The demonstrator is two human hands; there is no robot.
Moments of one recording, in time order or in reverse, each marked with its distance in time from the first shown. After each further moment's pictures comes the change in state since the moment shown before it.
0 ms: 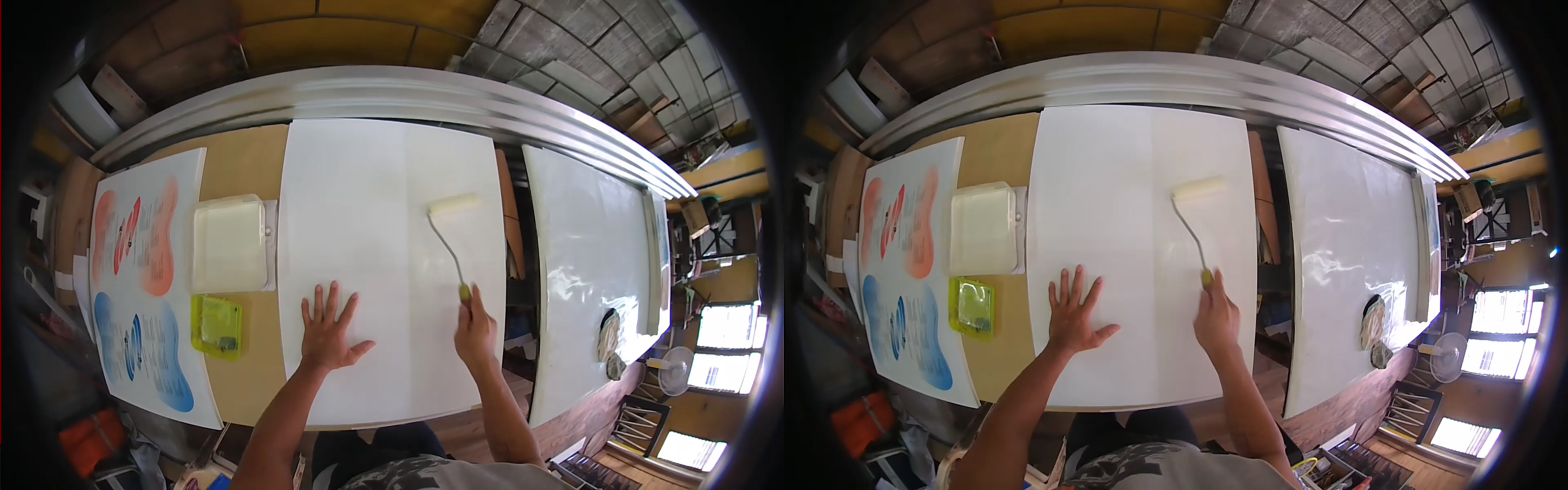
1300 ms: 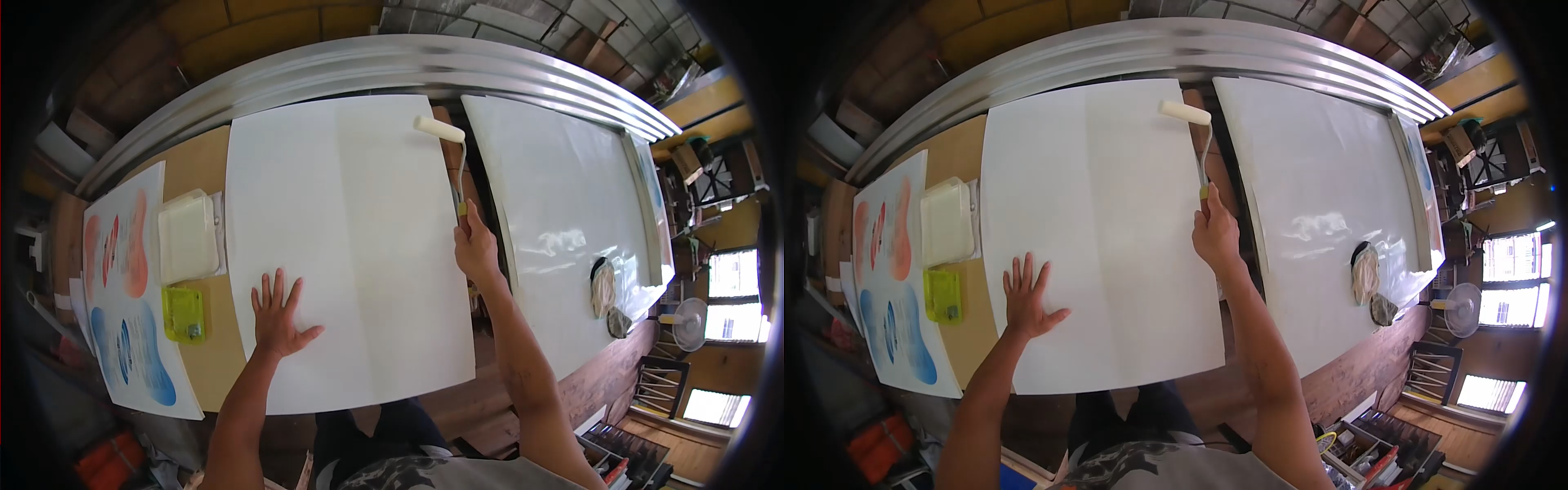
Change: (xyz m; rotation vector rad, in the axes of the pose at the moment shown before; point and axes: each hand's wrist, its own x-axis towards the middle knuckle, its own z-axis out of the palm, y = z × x) left_hand -0.021 0.020 0.005 0.154 0.020 0.045; right_hand 0.066 0.094 -0.064 0.054 0.058 0.099
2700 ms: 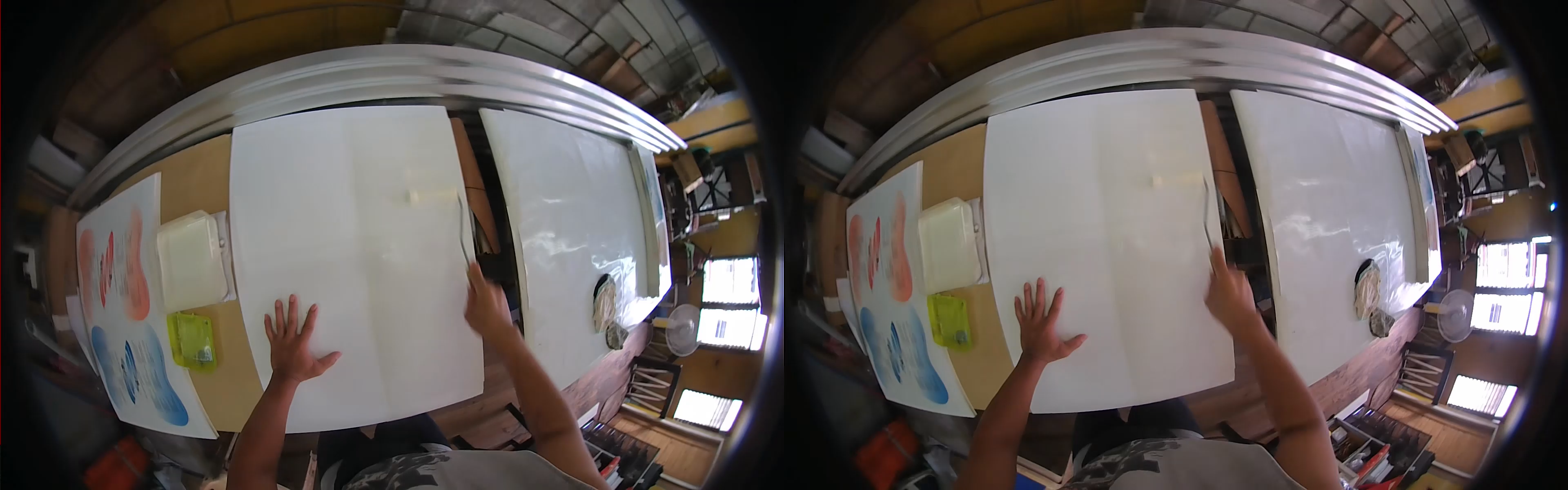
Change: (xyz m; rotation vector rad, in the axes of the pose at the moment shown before) left_hand 0.005 -0.008 0.003 -0.069 0.032 0.007; right_hand -0.039 0.011 0.004 -0.349 -0.279 -0.144
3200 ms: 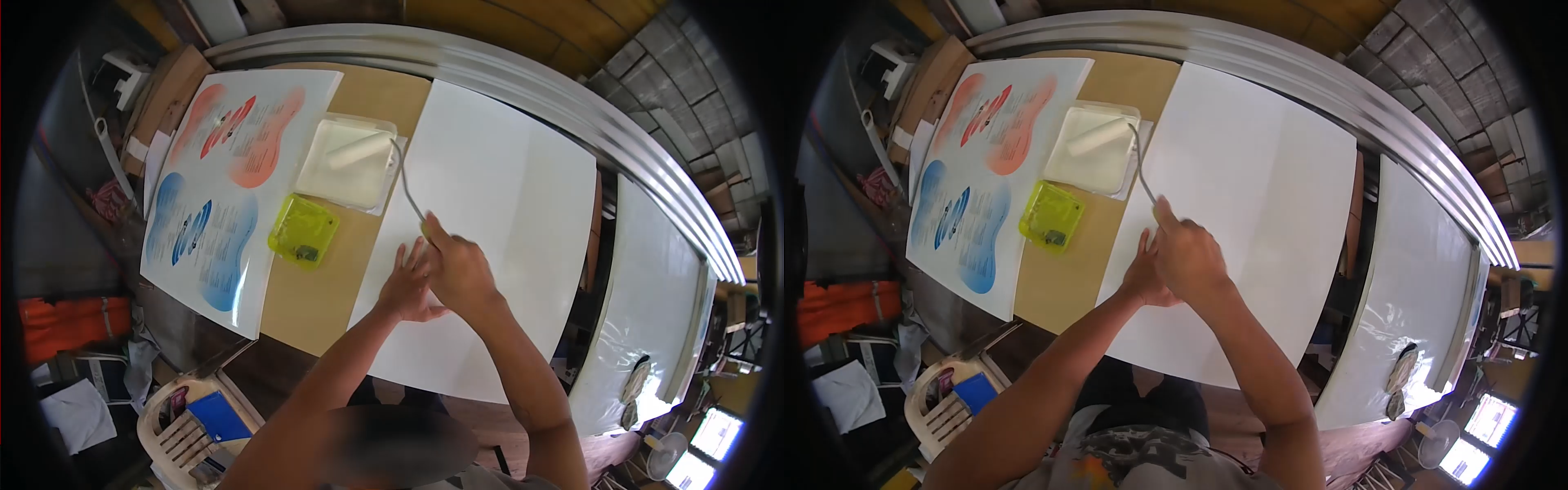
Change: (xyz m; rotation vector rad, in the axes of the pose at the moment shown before) left_hand -0.011 -0.009 0.000 -0.139 -0.064 -0.064; right_hand 0.004 -0.319 0.026 0.247 -0.273 -0.498
